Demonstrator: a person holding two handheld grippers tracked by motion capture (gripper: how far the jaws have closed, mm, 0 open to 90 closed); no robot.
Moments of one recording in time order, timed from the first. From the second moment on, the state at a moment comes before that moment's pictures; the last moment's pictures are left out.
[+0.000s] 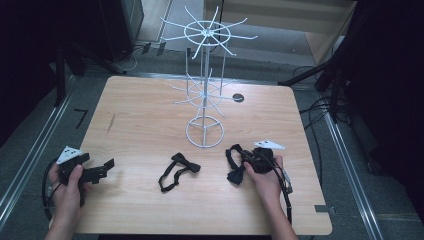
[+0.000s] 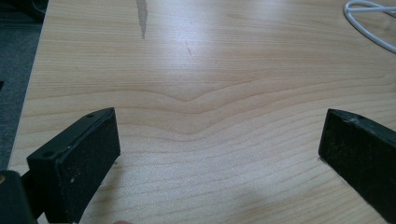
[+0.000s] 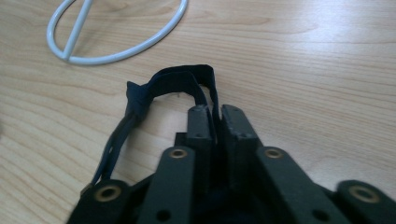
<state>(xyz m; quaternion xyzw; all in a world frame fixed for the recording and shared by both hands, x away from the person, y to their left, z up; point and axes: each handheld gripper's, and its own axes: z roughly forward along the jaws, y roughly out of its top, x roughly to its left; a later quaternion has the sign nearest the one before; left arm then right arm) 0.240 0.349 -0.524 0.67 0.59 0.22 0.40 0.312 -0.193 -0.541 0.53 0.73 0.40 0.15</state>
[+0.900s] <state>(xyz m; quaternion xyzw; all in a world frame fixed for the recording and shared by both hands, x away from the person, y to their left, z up) 0.241 0.349 -0.524 0.67 0.59 0.22 0.40 0.272 -0.188 -0.478 0.44 0.70 0.52 0.23</state>
